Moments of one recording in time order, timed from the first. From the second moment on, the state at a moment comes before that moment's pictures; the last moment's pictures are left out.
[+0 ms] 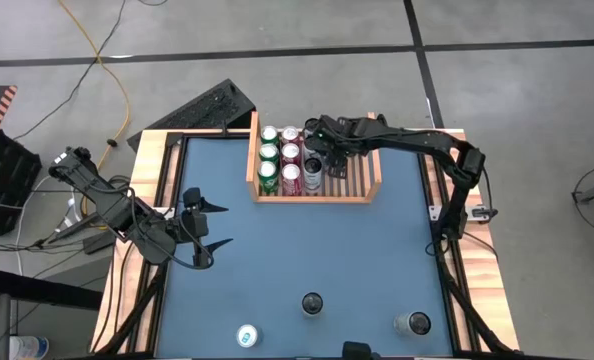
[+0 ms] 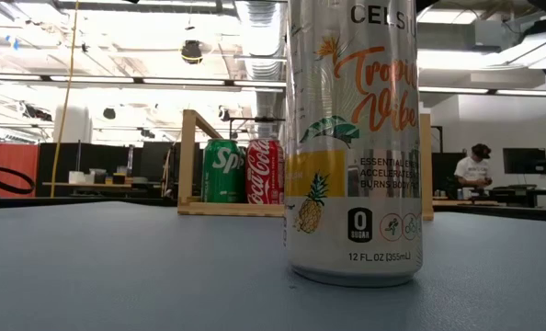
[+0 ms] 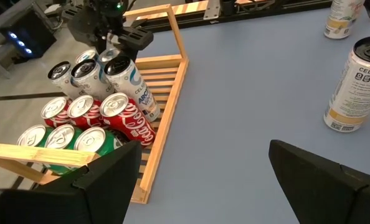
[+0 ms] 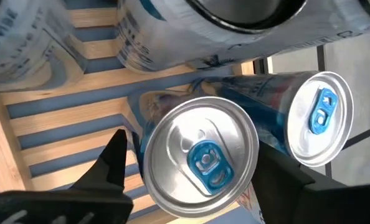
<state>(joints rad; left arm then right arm) -0.65 0.95 0.98 -0.67 -0.83 -0.27 -0.45 1.82 1.50 -0.85 0.32 -0.35</state>
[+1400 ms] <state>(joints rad) -0.65 0.95 0.98 -0.67 -0.82 -0.27 -0.49 1.78 1.47 -1.06 0.31 -0.25</state>
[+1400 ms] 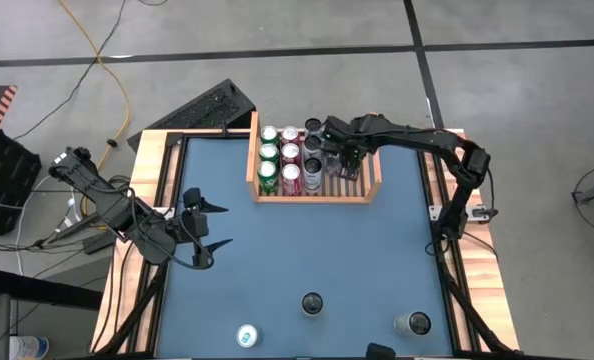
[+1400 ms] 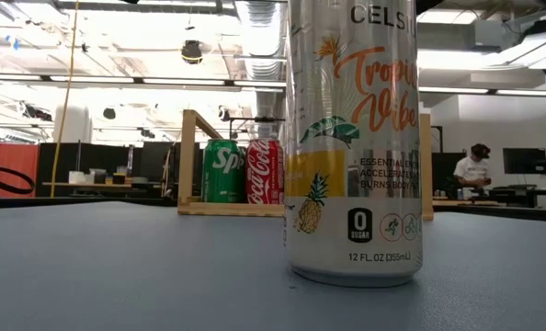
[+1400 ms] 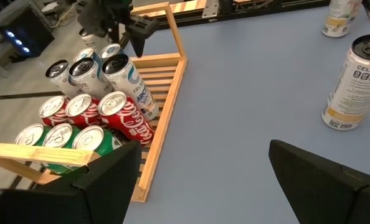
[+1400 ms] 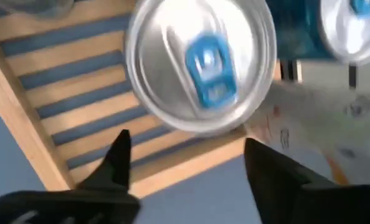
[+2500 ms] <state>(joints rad) -0.65 0.95 0.98 -0.68 -0.83 -0.28 -0.50 1.71 1.29 -0.77 0.26 -0.22</state>
